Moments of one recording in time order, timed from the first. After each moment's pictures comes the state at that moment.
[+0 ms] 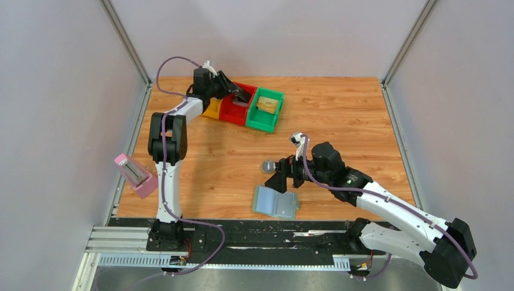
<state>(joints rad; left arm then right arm) -0.16 2.31 1.75 0.18 0.39 -0.69 0.78 0.96 0.66 -0.15 -0.36 0.49</state>
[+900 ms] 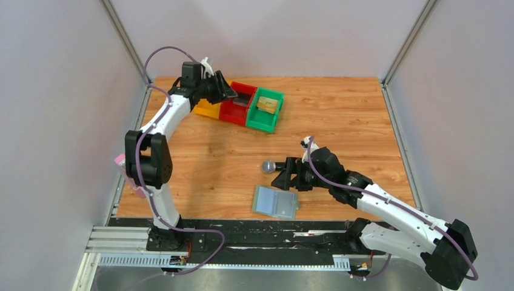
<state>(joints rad) -0.17 1.94 1.64 -0.28 0.47 -0.54 0.78 0.95 0.64 -0.30 -0.21 0.77</state>
